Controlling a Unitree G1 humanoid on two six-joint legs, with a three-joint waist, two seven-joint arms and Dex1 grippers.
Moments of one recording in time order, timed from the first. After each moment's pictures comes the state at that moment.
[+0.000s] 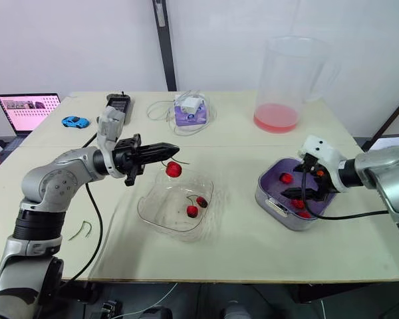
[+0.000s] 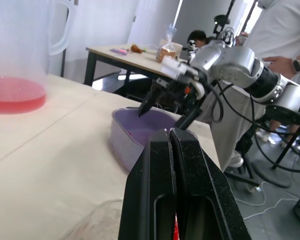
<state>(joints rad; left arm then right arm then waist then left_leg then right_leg) -0.75 0.54 0.08 -0.01 -0.82 0.76 -1.10 -0.71 -1.11 0.00 -0.05 0.41 0.85 1.21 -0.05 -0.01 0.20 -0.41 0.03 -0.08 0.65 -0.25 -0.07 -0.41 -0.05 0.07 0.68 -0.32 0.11</state>
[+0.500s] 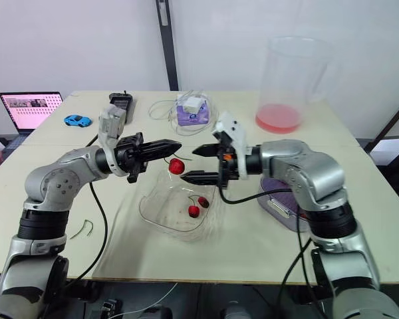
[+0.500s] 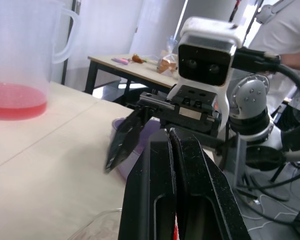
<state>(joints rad) -0.76 0.50 0.09 -0.02 -0.83 0.78 -1.07 -0.88 -0.54 0.11 -0.24 0.57 0.96 0.90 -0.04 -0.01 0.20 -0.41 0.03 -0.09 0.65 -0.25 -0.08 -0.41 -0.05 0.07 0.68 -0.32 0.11</state>
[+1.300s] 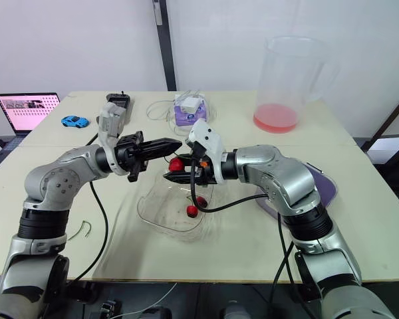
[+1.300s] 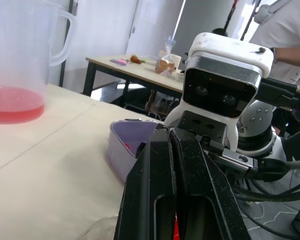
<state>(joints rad) -0.77 0.51 0.09 -0.02 -0.82 0.78 -1.06 -0.87 -0.49 0.22 -0.25 0.52 0.91 0.84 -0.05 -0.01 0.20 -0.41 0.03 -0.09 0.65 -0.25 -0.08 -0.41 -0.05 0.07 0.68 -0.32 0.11</state>
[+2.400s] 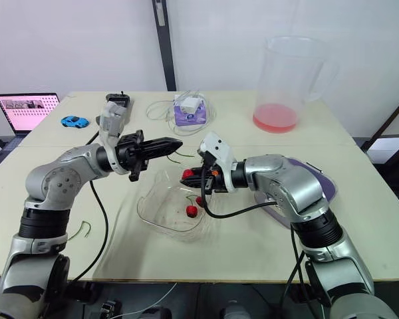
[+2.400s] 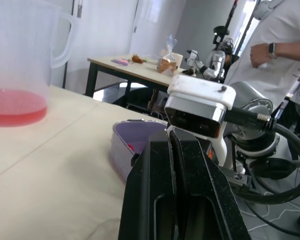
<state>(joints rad) -0.79 0.50 0.09 -0.01 -0.81 0.76 -1.07 -0.80 -0.55 0.22 -0.25 0.52 0.95 0.85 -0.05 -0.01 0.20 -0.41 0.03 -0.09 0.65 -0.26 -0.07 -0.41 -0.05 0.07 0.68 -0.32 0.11</state>
